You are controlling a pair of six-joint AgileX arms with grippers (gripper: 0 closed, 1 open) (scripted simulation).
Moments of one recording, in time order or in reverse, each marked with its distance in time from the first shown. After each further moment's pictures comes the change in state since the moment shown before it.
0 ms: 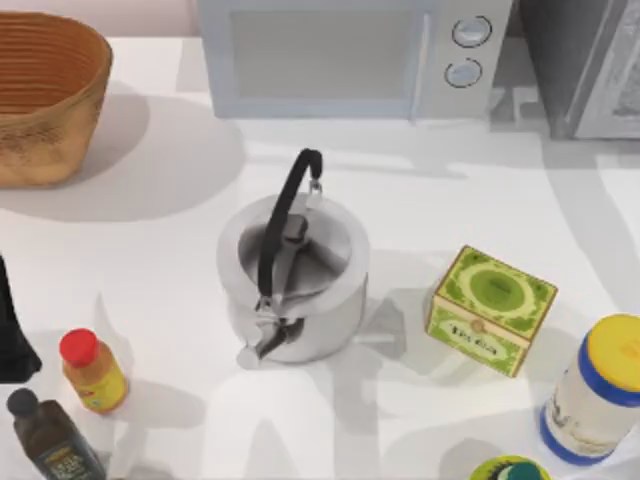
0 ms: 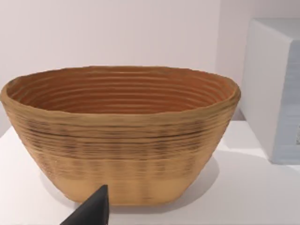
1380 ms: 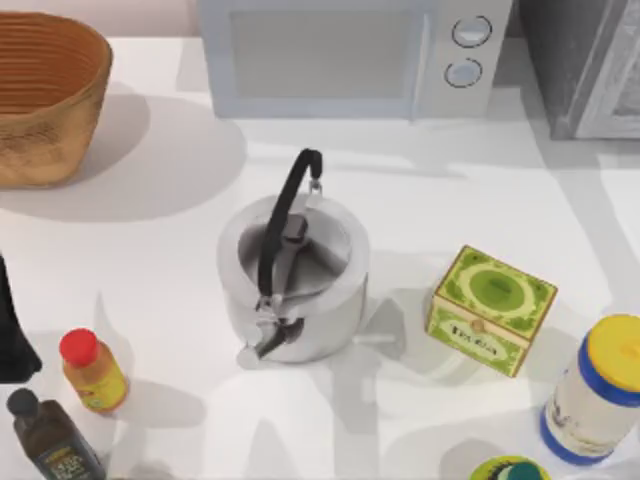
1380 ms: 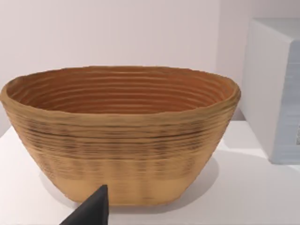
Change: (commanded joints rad) left arm 0.000 0.000 0.000 0.000 0.000 0.000; right arm -0.057 0.372 0.213 0.170 -0.037 -0.003
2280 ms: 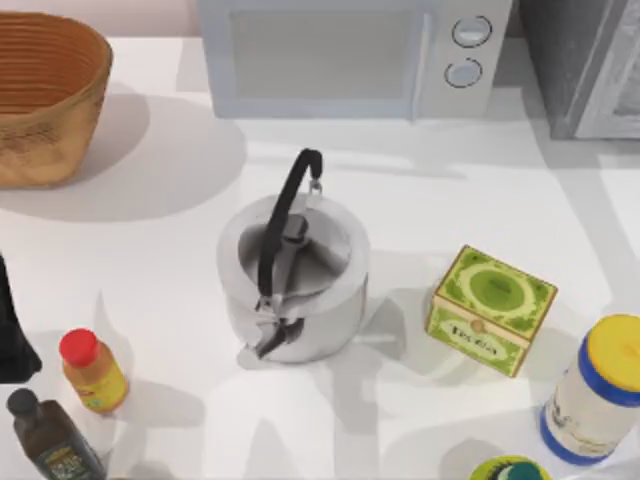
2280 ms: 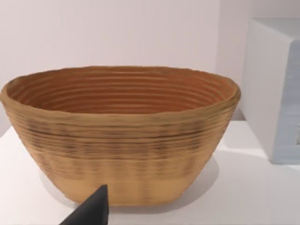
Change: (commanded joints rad) left arm 0.000 0.000 0.000 0.000 0.000 0.000; right arm -0.001 0.003 0.003 0.000 0.000 0.000
